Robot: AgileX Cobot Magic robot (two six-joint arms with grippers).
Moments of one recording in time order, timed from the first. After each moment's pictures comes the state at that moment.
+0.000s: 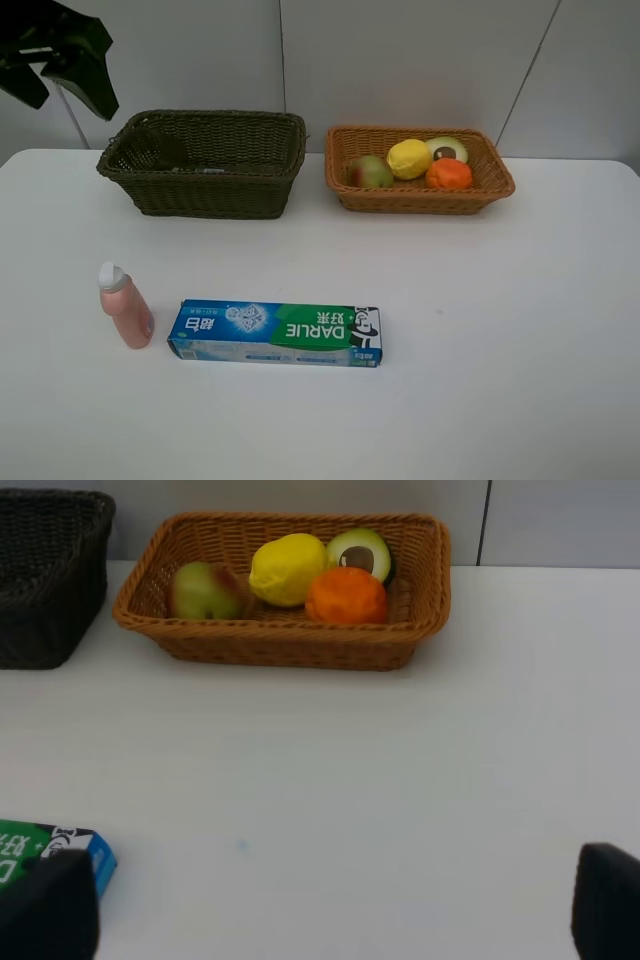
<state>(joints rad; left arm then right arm) -0.24 1.51 -1.36 -0.07 1.15 0.00 -0.01 0.00 -0.52 0.14 1.04 -0.14</state>
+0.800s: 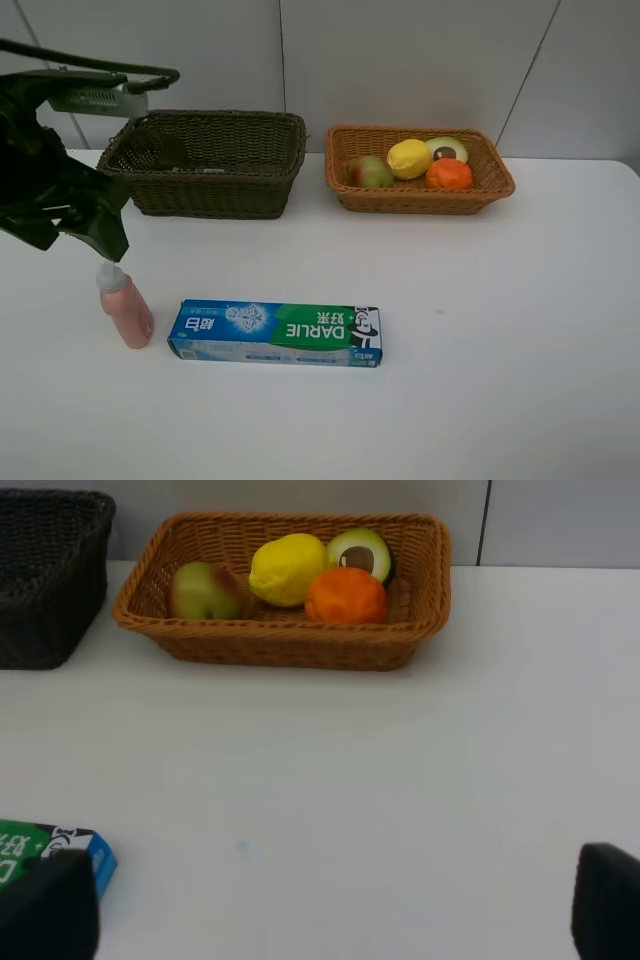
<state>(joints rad) -0.34 1.39 -0.92 -0.11 1.02 -0.12 -0.01 0.00 -0.52 0.14 1.04 -0.14</state>
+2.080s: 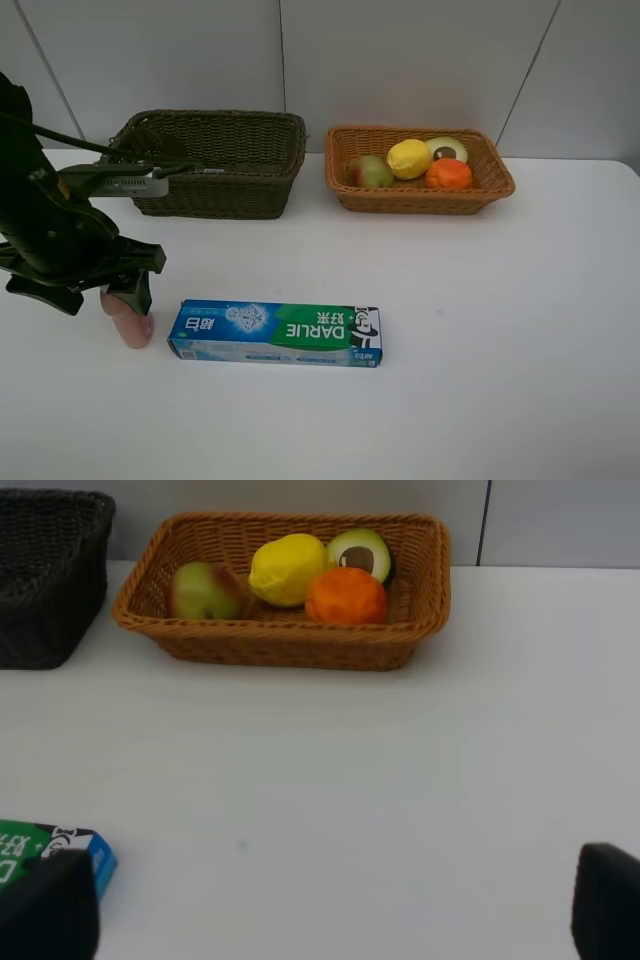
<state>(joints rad) -0.34 1.58 -0.77 -0.11 0.78 -0.31 -0.01 0.00 -0.52 0.14 1.04 -0.14</state>
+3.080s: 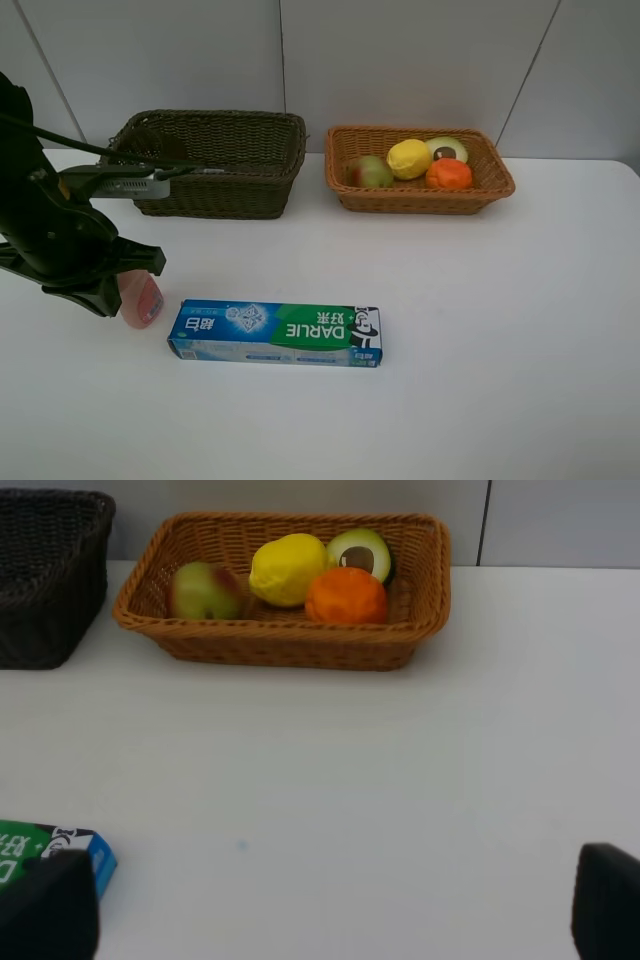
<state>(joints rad) -0.34 1.58 -0.77 -0.12 0.79 -0.28 -0.01 0.00 -0.52 0.14 1.04 -0.14</state>
